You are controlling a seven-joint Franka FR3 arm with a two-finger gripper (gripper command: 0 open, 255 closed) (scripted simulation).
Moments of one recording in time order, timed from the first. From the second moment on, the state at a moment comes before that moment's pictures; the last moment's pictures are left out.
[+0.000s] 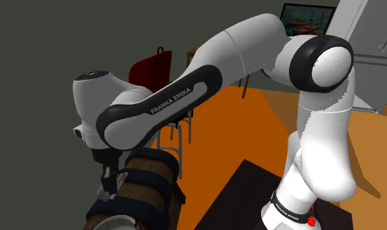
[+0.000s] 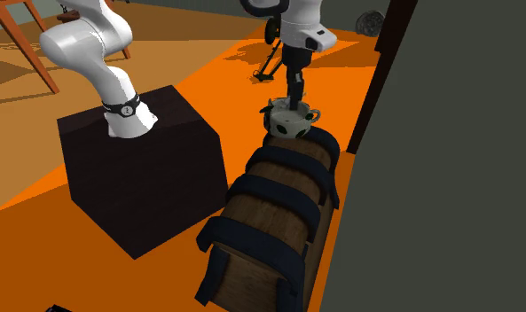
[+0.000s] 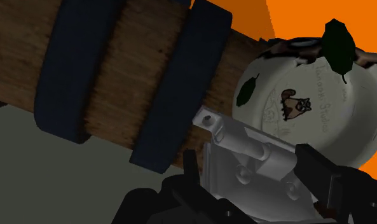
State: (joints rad) arm 0.46 0.29 0.26 -1.85 -0.08 2.13 -0.22
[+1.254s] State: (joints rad) arm 0.59 0.34 0.31 -1.92 -0.13 2.24 -0.01
